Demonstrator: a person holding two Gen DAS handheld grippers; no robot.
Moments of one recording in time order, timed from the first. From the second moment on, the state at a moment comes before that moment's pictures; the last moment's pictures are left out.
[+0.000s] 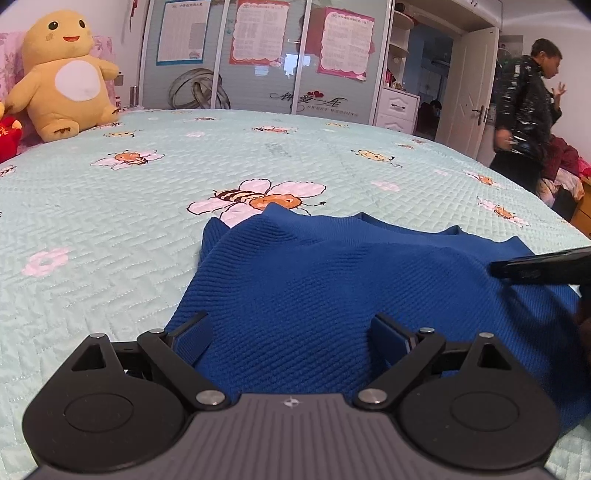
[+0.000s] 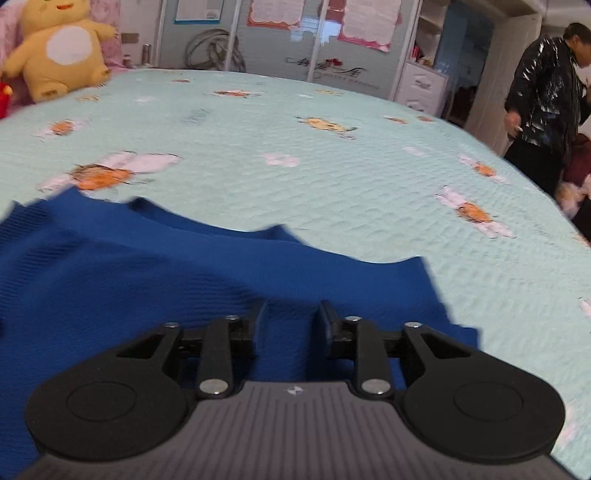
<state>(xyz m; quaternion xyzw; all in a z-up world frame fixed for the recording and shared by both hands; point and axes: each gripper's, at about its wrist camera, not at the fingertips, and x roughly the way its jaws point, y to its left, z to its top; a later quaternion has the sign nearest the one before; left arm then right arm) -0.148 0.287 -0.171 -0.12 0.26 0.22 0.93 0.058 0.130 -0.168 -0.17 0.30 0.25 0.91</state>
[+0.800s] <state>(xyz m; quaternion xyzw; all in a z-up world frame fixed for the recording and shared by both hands) -0.152 0.230 -0.164 -0.05 0.30 0.13 0.94 -0.045 0.035 -0.156 -0.16 0.28 0.28 0.90</state>
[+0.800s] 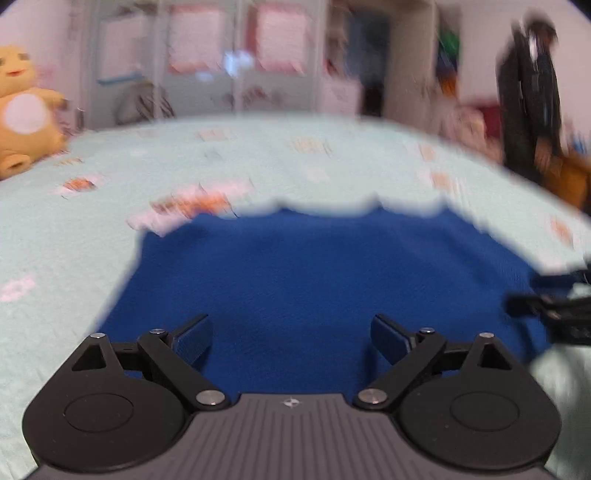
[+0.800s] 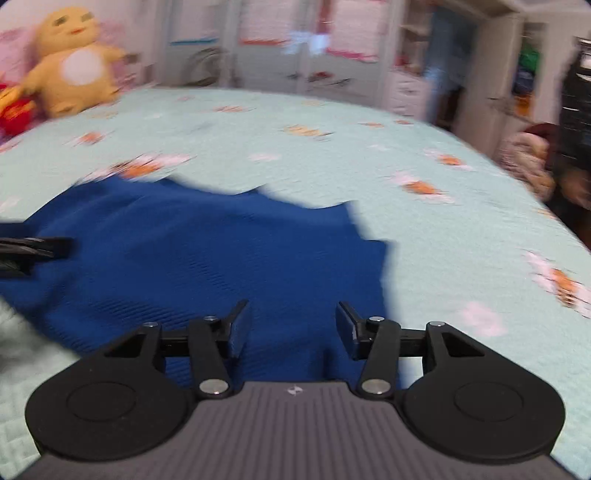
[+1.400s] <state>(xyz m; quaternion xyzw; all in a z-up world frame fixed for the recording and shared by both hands) -0.247 0.271 -0.138 -0.06 0.35 0.29 0.89 -0.087 -0.046 -0.150 -0.07 0.28 0.22 0.93</state>
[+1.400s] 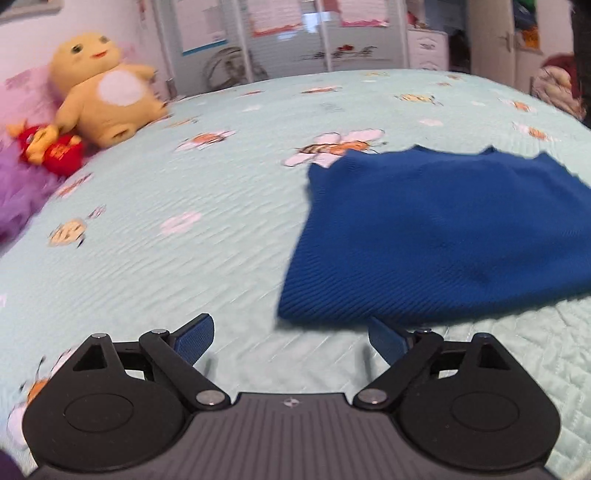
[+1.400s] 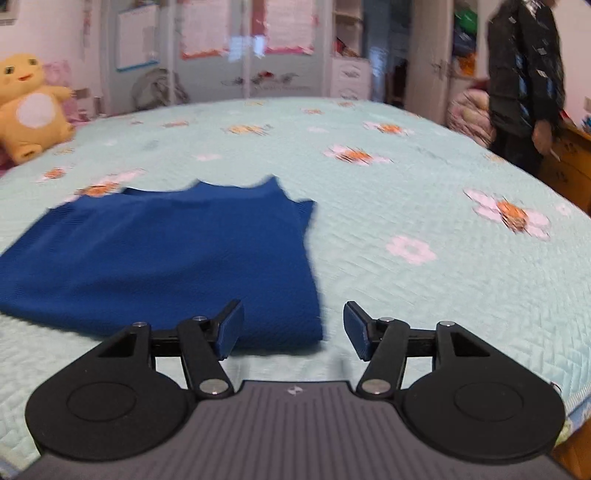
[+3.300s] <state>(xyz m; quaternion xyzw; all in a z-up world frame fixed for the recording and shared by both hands) -0.233 0.373 -0.180 -0.57 0.21 0.14 0.78 -0.055 0.283 -0.067 -0.14 0.40 0.38 0.82</state>
